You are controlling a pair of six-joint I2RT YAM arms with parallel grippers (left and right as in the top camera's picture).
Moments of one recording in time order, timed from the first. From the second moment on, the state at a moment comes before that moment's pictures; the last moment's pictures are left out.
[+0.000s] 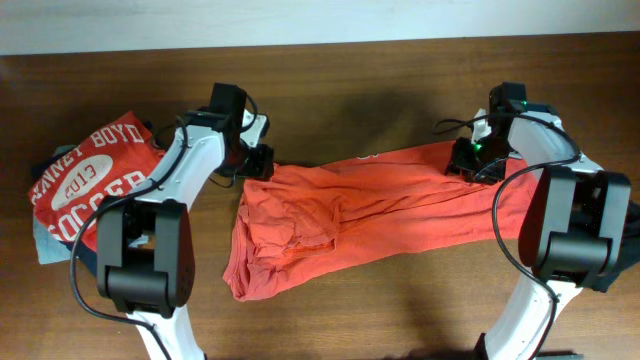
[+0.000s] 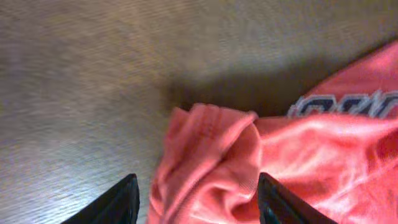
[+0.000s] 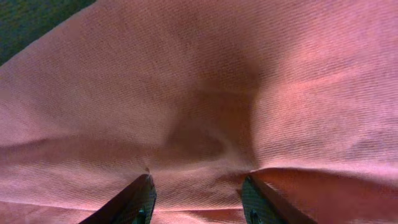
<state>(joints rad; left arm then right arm) -0.18 2.03 1.48 -0.81 0.19 0.04 -0.17 2.10 1.49 -0.91 -0.21 0.11</state>
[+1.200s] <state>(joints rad) -0.11 2.07 1.48 -0.92 0.05 0.11 -0.21 2.11 1.49 -0.88 -0.16 0.16</state>
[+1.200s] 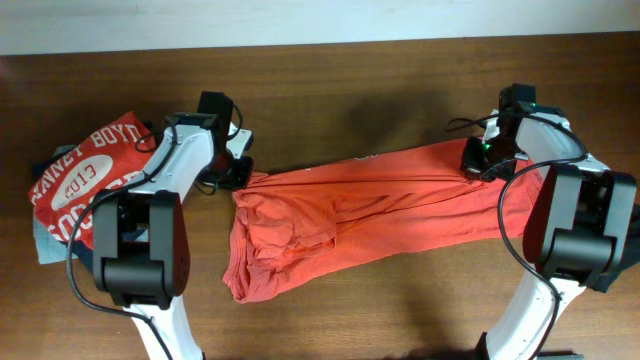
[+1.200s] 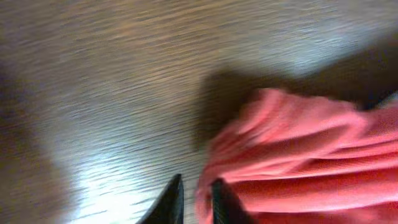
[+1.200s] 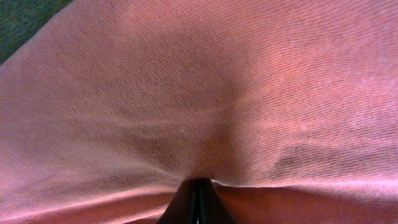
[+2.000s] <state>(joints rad) -0.12 1.97 1.55 -1.10 0.17 0.08 -0.29 1.89 1.62 -1.05 -0.25 0.15</state>
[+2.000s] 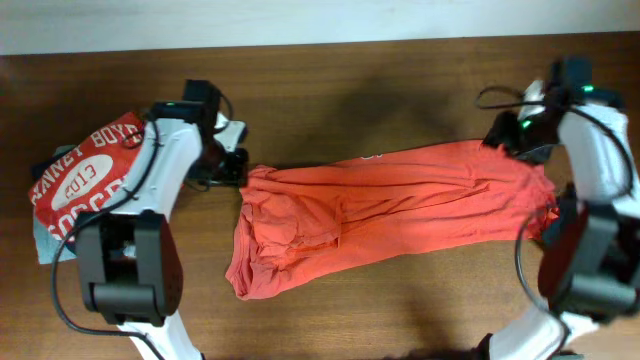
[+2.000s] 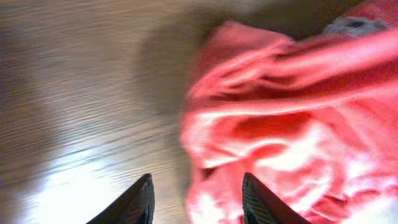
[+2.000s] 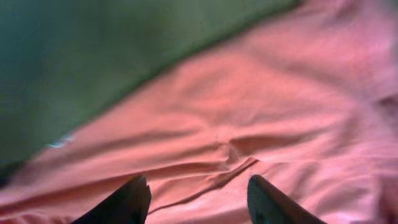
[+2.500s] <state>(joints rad) -0.25 1.96 1.26 -0.80 0.16 0.11 -0.31 1.76 1.65 -1.07 -0.25 0.15</state>
